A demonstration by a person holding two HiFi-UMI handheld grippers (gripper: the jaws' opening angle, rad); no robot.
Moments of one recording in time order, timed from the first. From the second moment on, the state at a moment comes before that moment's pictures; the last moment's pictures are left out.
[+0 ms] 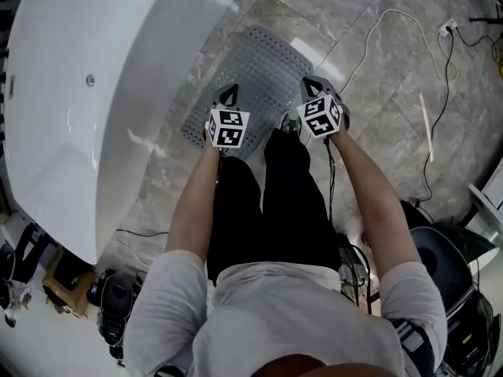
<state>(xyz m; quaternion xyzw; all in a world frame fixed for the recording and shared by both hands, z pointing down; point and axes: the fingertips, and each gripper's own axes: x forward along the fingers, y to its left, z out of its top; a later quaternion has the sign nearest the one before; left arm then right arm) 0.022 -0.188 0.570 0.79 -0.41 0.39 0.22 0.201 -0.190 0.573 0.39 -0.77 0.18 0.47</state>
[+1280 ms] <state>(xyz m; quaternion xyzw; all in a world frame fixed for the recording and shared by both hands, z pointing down) -0.031 0.030 0.044 0.84 -0.48 0.17 0.17 0.079 0.019 -0.004 0.56 -0.80 0.05 0.23</state>
